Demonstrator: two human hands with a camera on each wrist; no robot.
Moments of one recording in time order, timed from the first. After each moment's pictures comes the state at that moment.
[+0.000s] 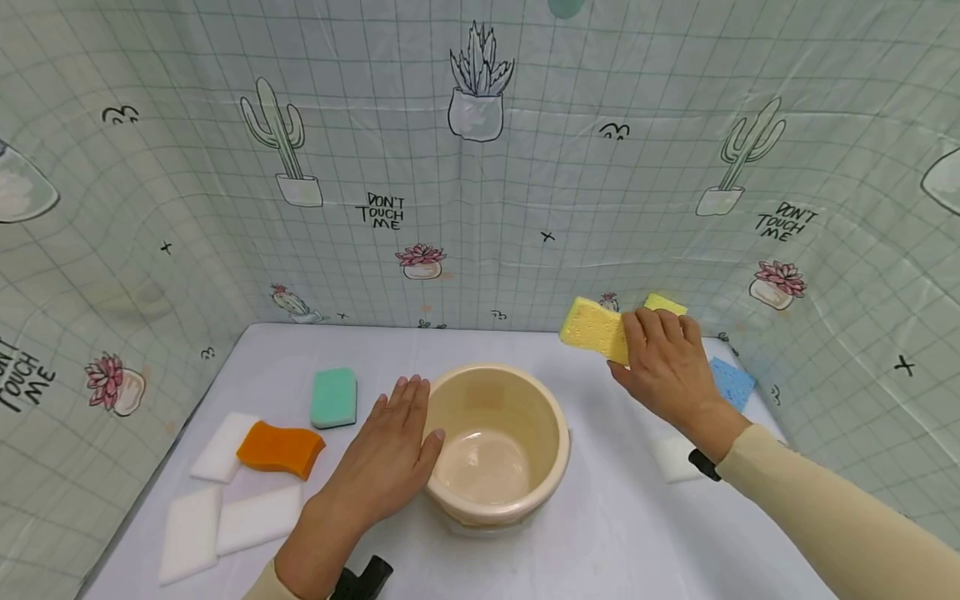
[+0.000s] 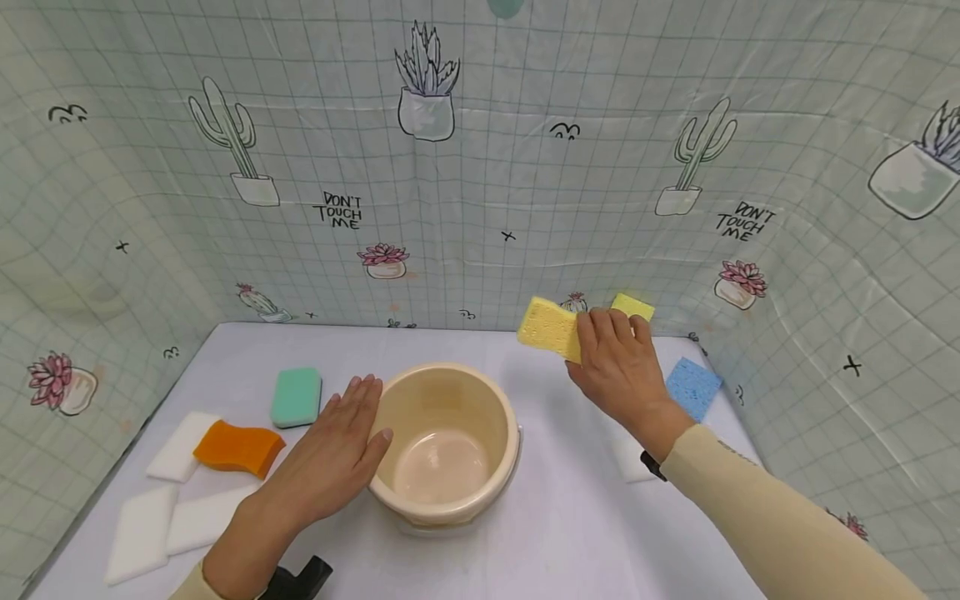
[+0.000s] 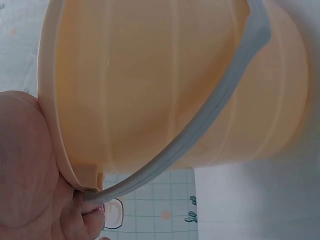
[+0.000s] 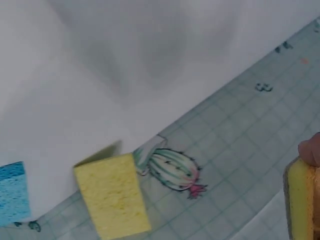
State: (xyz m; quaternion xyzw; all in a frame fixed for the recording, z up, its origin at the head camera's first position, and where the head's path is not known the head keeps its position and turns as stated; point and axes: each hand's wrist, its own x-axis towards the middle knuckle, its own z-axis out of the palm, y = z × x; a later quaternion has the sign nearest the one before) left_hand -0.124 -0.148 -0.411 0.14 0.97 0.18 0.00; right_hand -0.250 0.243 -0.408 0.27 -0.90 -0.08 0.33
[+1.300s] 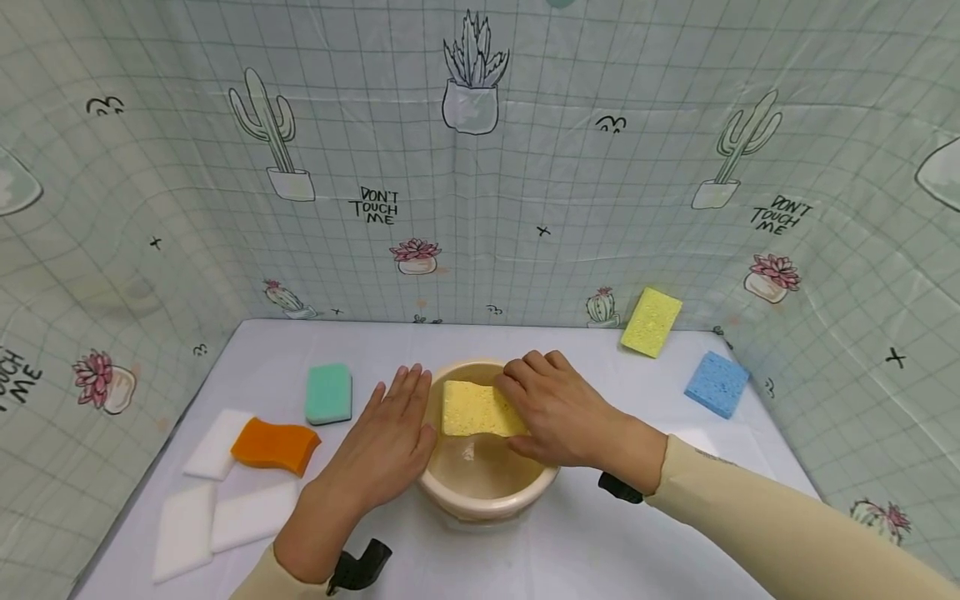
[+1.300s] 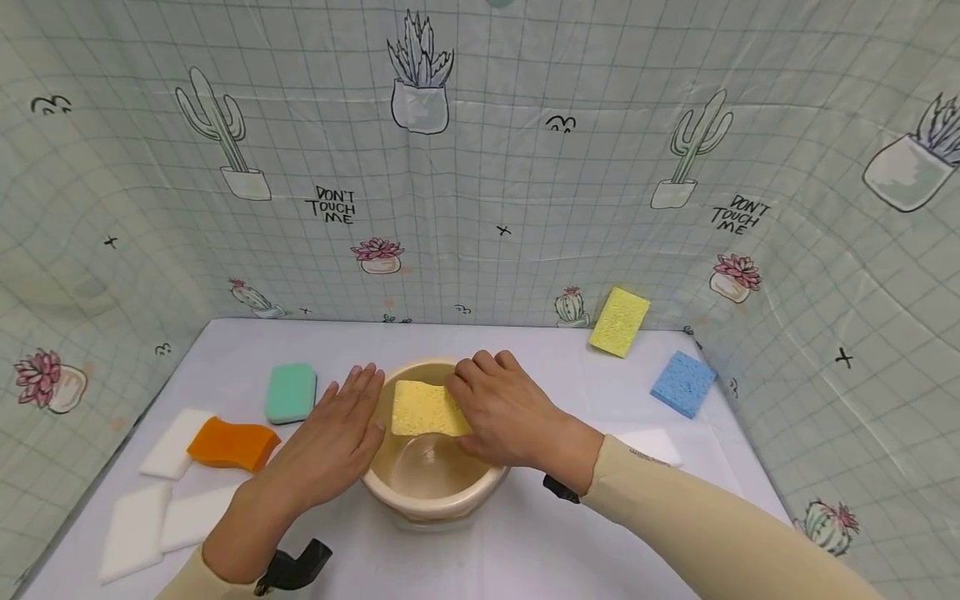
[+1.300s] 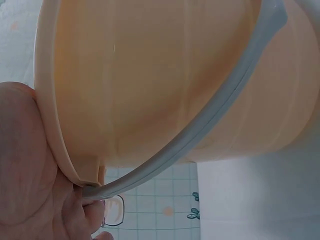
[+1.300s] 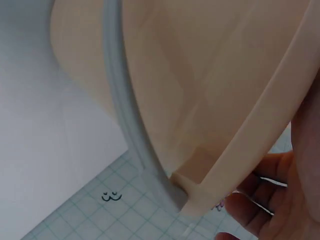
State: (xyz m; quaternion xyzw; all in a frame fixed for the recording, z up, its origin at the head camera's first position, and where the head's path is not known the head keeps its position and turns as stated) left_hand -0.131 -0.147 -0.406 0.16 0.97 0.18 0.00; right_hand -0.190 0.120 -0.385 0.45 -0.88 -0.03 0.16
